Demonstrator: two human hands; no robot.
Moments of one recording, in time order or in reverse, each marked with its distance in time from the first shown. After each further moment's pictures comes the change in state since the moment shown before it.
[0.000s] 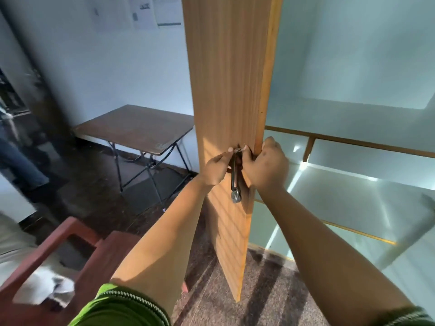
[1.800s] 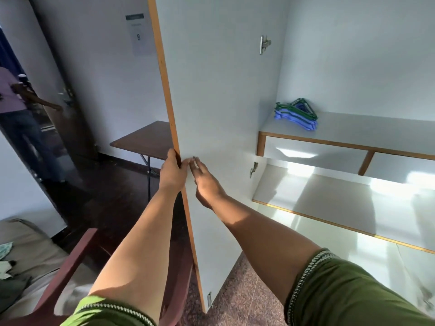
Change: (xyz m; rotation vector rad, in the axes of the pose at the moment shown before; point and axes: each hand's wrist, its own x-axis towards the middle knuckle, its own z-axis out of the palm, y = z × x) left_hand -0.029 -0.108 -0.345 0.292 0.559 0.209; right_hand -0.125 -0.289 0.222 0.123 -0.639 -0.482
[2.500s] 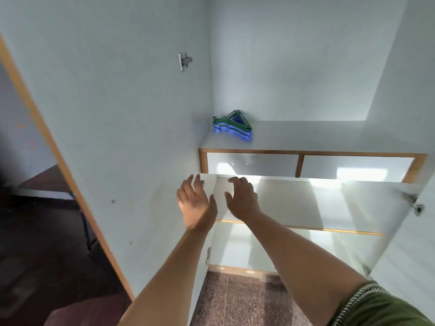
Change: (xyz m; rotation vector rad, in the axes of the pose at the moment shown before) left_hand -0.035 0.075 0.231 0.267 0.015 0.435; right_hand -0.073 0.219 -0.116 -0.086 0.301 0.569
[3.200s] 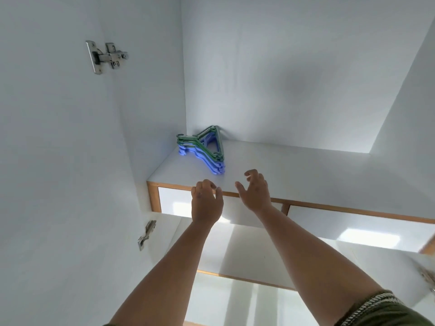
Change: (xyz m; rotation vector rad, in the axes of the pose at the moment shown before) left_hand 0.213 0.128 0.266 -0.321 -0.128 -0.178; right_hand 0.304 0.215 -0.035 0.094 0.064 0.076
